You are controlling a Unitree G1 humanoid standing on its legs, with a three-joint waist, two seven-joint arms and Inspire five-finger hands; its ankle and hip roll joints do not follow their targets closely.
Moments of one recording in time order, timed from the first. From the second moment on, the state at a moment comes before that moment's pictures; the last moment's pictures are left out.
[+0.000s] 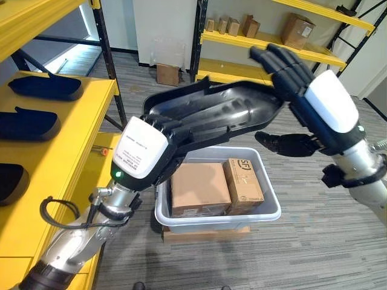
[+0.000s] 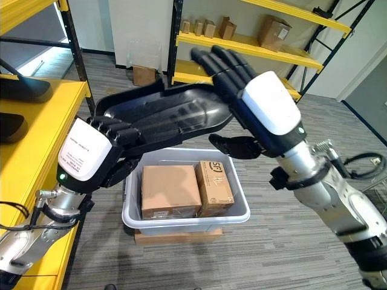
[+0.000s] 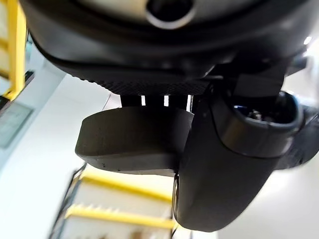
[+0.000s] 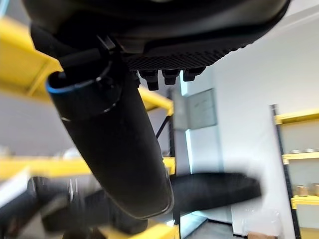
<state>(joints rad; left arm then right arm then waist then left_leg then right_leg) 0.03 0.87 -0.15 -0.26 0.79 -0.22 0.53 -0.19 -1.03 0.01 -0.26 -0.21 -0.42 -0.26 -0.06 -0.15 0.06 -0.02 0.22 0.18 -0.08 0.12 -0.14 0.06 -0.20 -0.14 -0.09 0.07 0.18</state>
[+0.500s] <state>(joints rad) 0.23 0.73 0.00 -0.20 0.75 -0.16 0.48 0.18 -0.55 -0.13 -0.25 0.08 -0.30 -0.13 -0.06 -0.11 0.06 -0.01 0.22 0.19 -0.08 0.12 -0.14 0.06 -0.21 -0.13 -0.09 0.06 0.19</state>
